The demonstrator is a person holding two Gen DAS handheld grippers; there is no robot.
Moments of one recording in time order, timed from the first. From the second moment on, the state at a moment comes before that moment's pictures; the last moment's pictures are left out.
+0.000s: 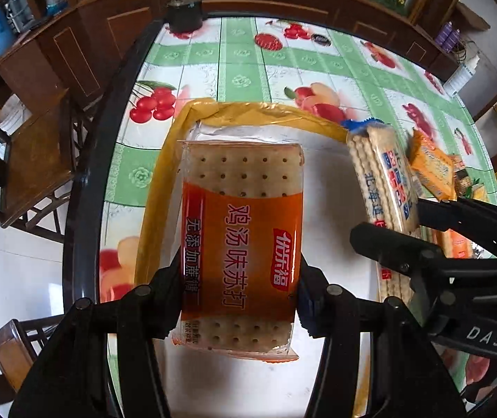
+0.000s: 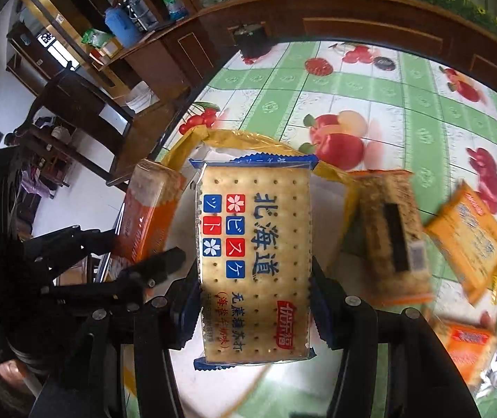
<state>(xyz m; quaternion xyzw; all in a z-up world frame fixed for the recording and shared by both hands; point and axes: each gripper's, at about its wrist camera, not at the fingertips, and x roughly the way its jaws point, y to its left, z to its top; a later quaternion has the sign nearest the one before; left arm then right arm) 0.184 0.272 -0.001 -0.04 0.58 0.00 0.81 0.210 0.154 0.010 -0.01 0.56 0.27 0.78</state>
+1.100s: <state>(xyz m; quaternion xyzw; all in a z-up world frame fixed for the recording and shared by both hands) 0.204 0.262 -0.011 0.01 0.59 0.03 0.81 0.230 0.167 0.017 -0.05 0.53 0.24 0.81</state>
